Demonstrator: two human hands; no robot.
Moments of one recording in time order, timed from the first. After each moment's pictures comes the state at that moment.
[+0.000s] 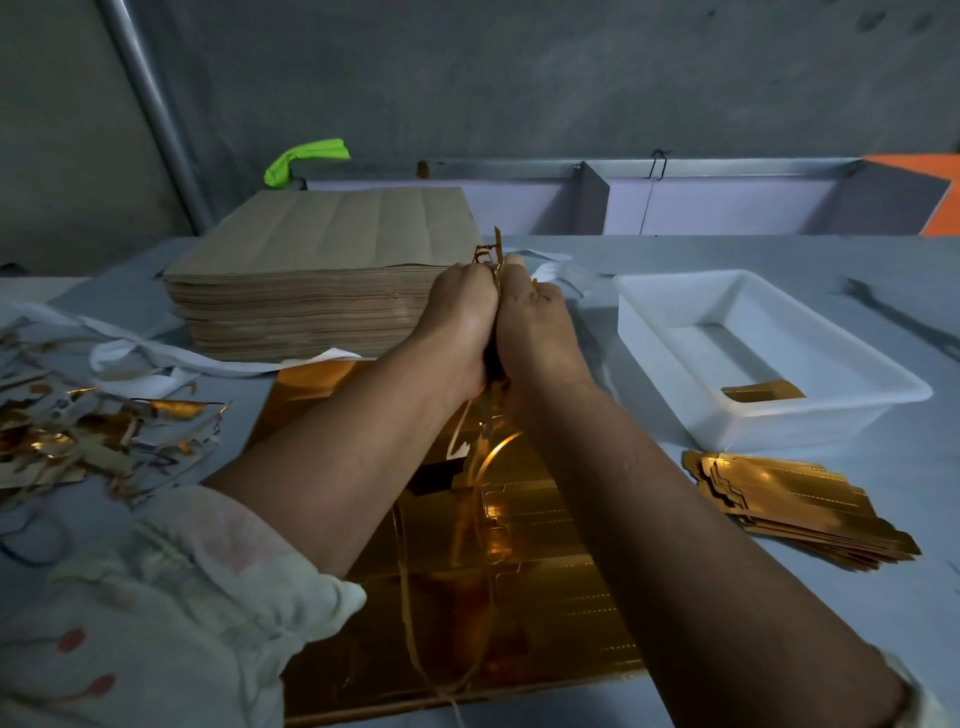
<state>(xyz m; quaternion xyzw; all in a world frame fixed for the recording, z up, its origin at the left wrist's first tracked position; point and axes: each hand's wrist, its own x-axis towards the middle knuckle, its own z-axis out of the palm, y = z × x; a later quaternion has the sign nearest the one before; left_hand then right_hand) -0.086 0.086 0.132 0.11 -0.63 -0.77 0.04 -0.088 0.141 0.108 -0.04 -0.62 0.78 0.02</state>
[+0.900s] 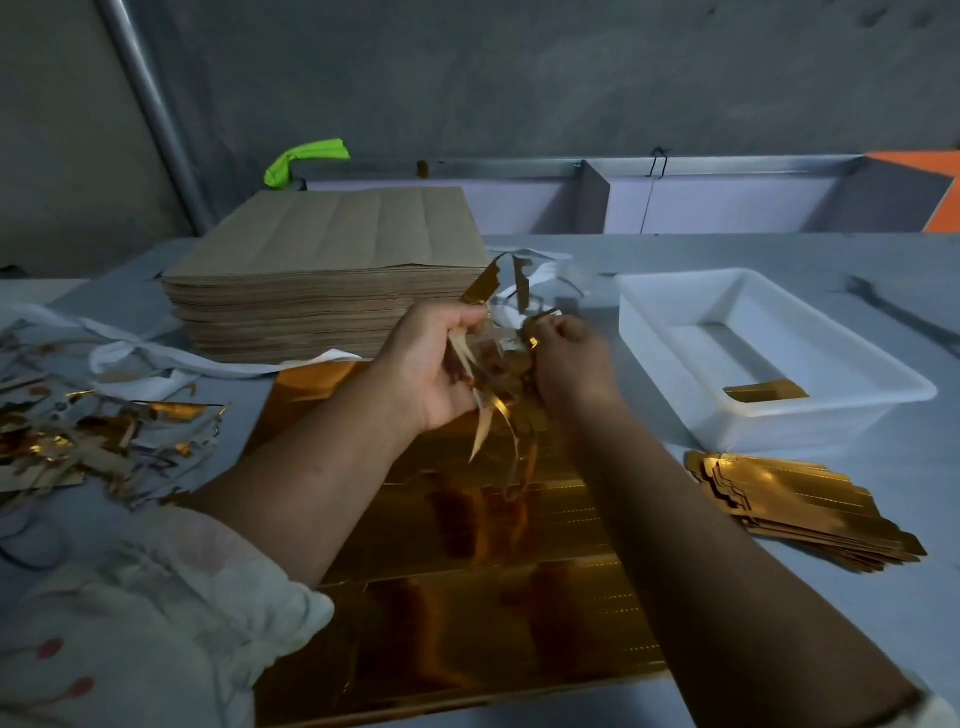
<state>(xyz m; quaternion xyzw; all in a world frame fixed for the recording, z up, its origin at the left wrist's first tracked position) -0.097 0.047 0.088 0.08 -0.56 -0.81 -0.14 -0.096 0.174 0.073 -0.09 -0.70 0.70 0.03</state>
